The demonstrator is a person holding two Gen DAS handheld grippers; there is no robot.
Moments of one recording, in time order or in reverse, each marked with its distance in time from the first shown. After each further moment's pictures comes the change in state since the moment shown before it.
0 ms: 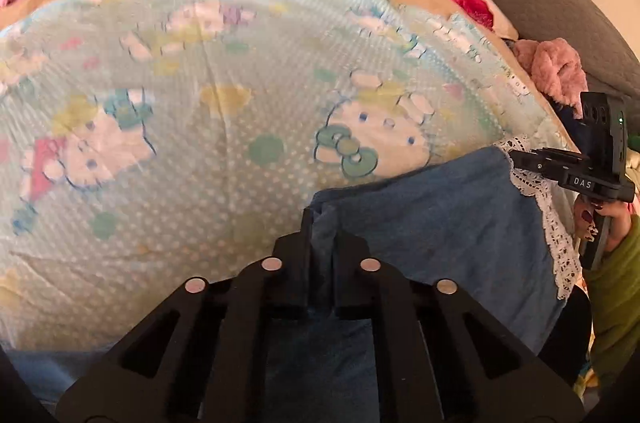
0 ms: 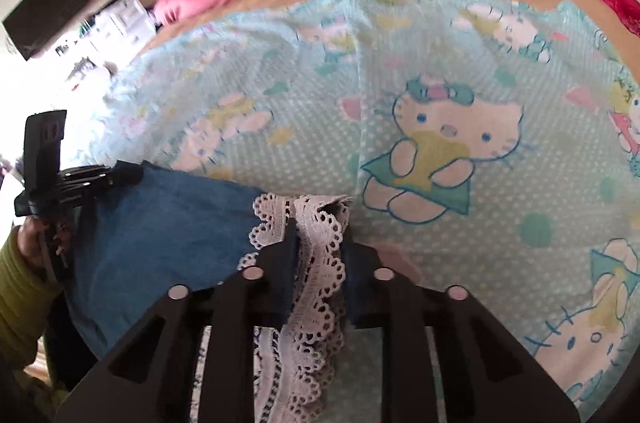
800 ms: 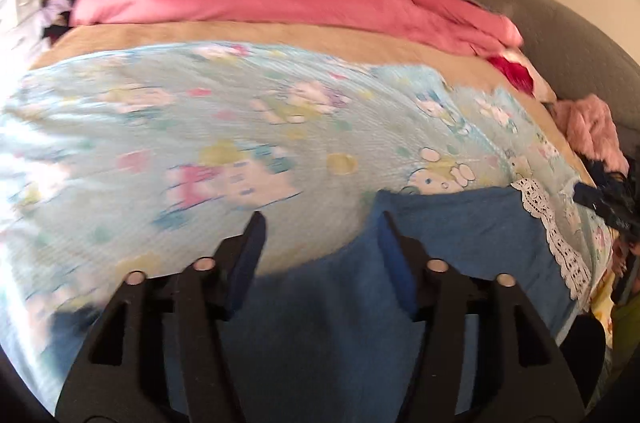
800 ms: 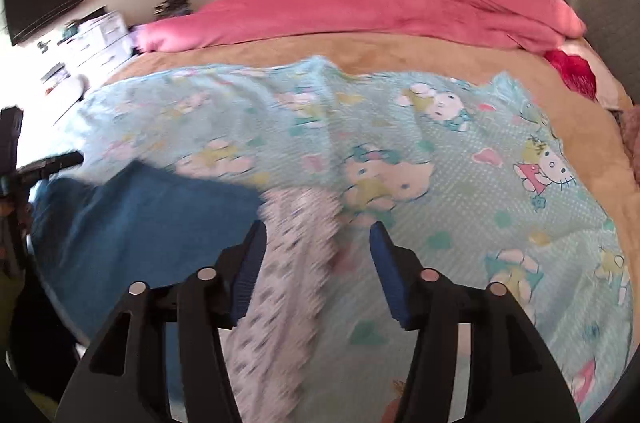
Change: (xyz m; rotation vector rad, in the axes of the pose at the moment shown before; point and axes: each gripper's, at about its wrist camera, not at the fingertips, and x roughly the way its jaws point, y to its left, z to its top) left arm -0.104 0.037 -0.033 -0.105 -0.233 0.216; right arm -0.070 0.029 -0.023 -0.103 -0.171 -0.214
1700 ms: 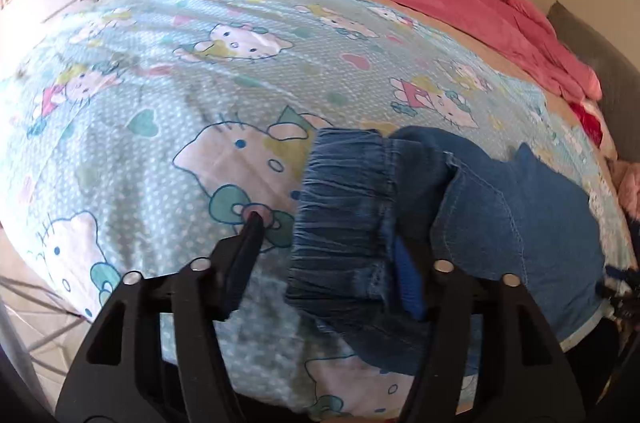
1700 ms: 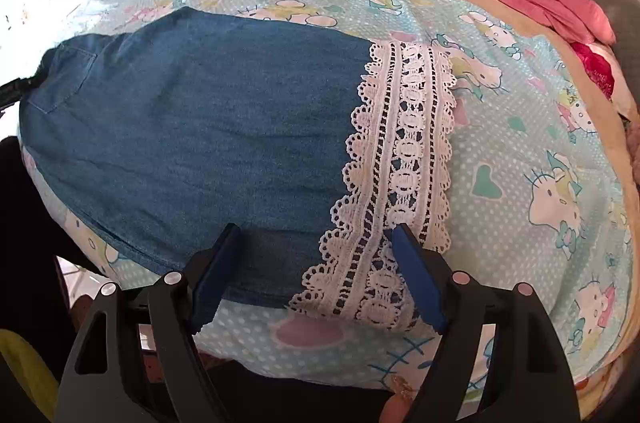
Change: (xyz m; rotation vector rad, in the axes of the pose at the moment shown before) left arm -0.063 0.124 -0.091 -0.298 0.038 0.207; right arm 0.017 0.084 -0.074 -0.153 0.281 -0.069
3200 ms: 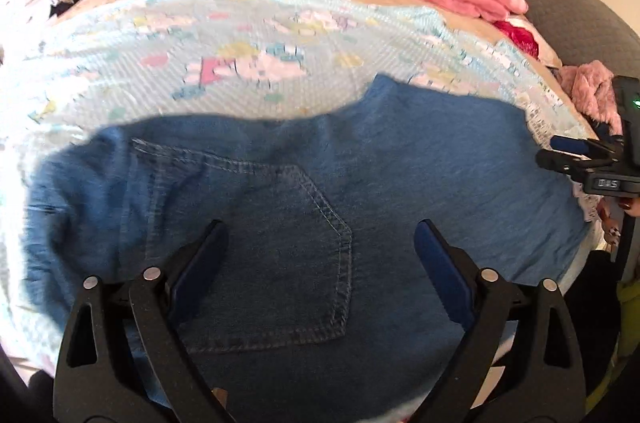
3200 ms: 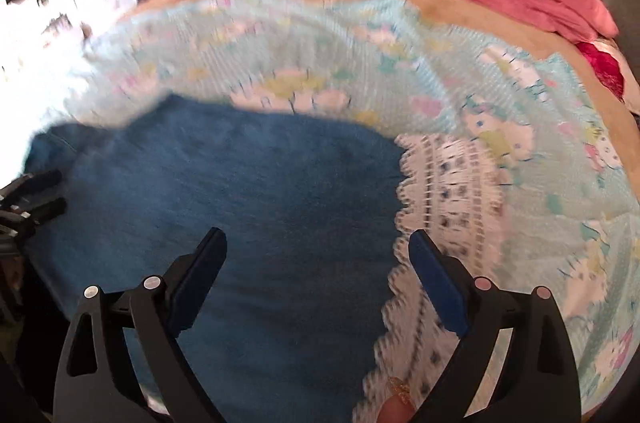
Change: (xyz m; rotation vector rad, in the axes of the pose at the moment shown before) left arm 0.023 -0.142 -0.025 0.325 0.057 -0.166; right arm 0.013 0.001 0.073 0.114 -0.124 0.068
